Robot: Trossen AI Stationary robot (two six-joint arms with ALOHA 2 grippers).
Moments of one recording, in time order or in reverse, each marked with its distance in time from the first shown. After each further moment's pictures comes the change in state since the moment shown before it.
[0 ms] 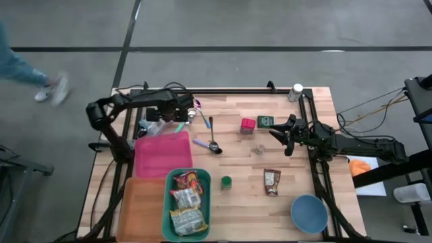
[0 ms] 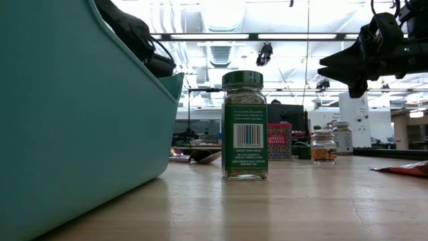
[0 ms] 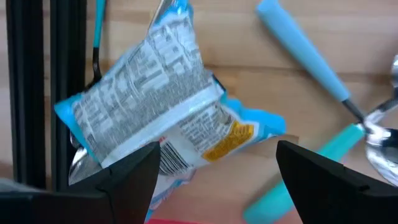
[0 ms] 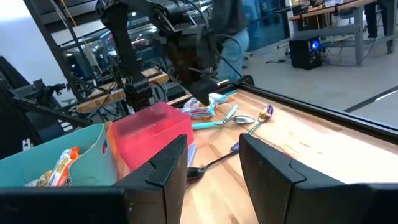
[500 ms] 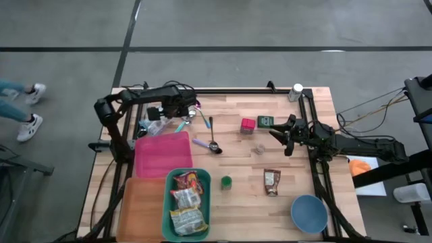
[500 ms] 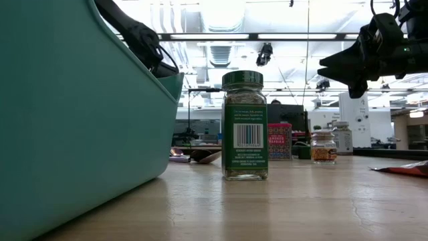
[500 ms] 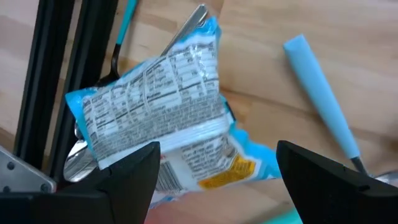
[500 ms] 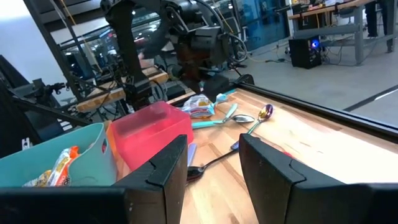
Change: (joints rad) left arm 0.040 0.095 0.080 -0.059 -0.038 -0.179; right arm 0.000 0.004 0.000 0.000 0.000 0.000
